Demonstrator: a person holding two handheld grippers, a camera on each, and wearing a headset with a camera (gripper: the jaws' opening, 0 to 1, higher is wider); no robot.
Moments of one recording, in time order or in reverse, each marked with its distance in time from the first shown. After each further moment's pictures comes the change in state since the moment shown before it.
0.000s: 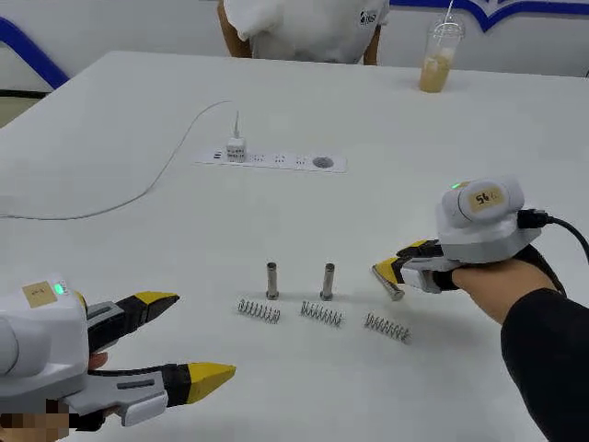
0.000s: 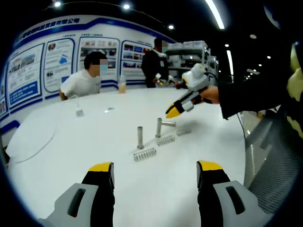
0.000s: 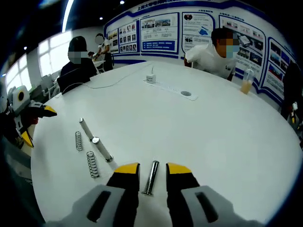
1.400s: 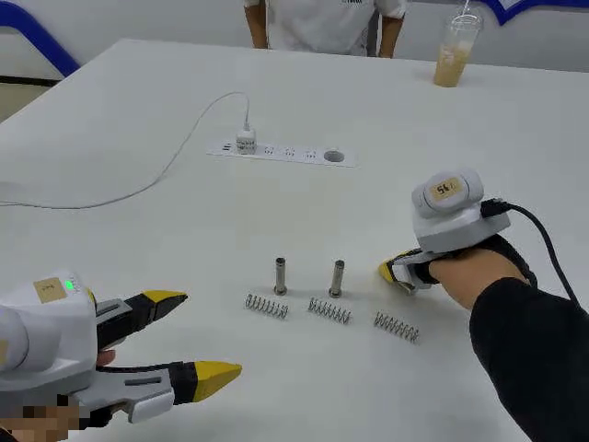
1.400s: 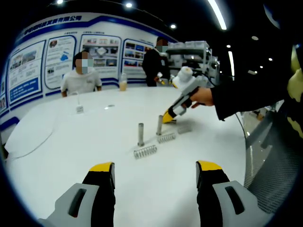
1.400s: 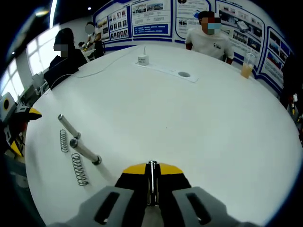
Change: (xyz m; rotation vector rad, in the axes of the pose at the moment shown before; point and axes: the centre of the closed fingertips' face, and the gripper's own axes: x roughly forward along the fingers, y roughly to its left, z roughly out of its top) left arm 0.001 0.001 -0.005 -0.022 0.006 0.002; right arm 0.030 -0.002 -0.018 0.060 0.145 -0.039
